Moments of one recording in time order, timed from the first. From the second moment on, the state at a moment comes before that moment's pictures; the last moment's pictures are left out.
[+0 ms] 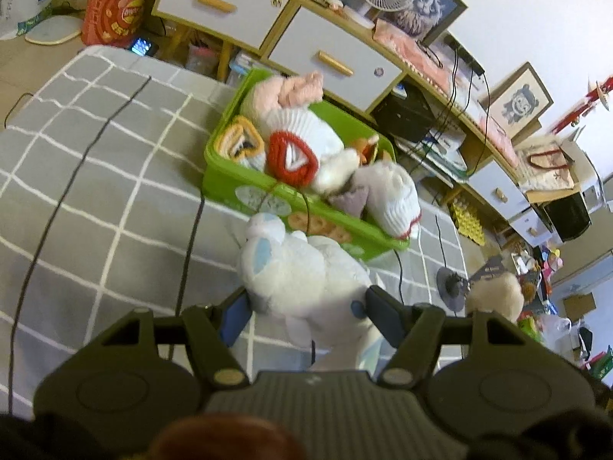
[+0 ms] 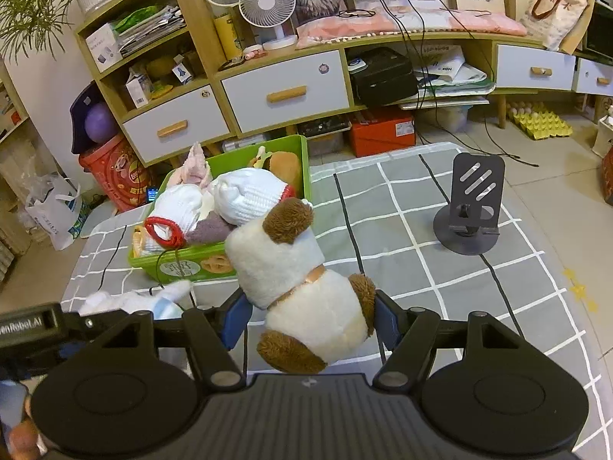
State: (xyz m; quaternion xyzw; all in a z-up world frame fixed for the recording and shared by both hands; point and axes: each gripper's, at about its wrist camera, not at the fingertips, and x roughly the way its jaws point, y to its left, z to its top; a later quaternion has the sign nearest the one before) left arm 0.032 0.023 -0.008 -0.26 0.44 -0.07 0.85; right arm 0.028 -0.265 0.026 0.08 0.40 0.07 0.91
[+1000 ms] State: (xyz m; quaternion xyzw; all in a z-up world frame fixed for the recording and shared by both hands) left arm 0.124 0.077 0.005 -0.39 0.34 -0.03 0.86; right arm 0.102 -0.223 0.043 0.14 0.36 0.11 0.92
